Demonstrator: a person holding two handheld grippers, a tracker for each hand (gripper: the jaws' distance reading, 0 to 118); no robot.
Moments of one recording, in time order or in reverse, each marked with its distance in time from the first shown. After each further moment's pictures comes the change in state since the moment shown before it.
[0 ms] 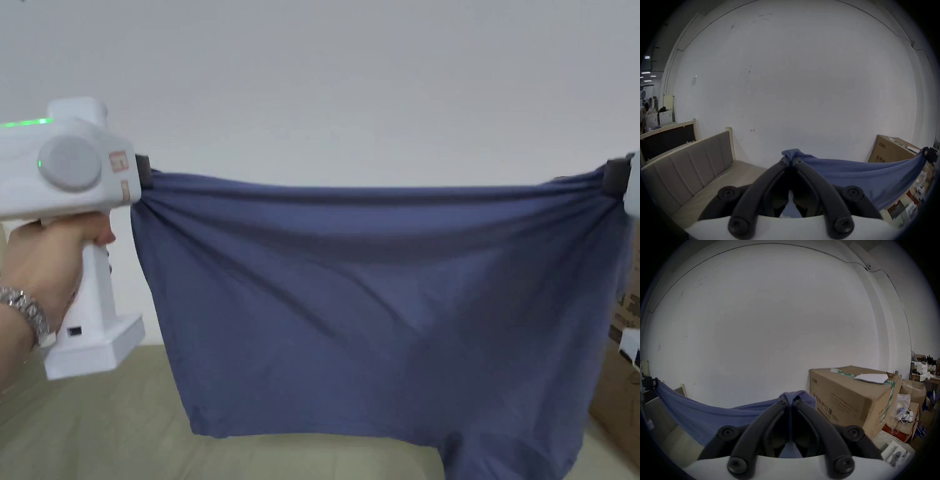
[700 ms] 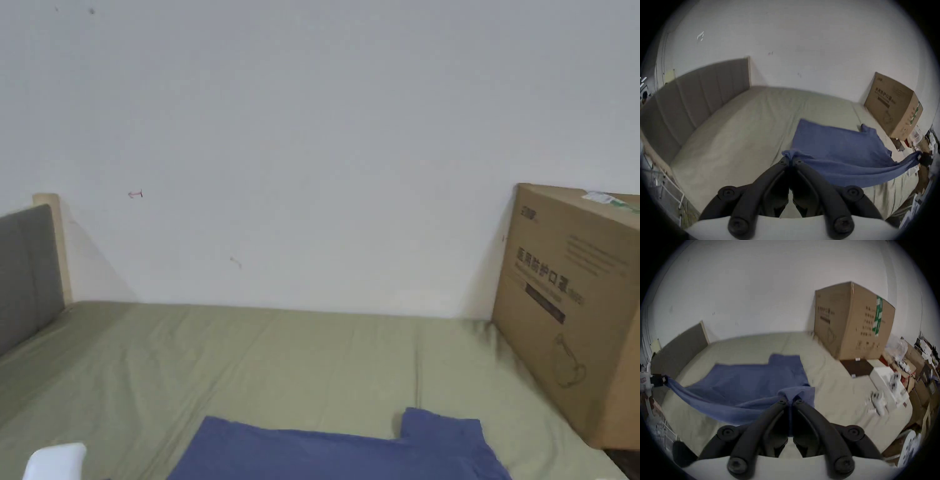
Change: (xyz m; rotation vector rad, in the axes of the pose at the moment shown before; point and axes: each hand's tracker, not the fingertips) left arm -0.133 -0.314 0.264 -0.530 0.035 0.027; right arm 0.046 -0.295 0.292 -0.585 0.104 0.086
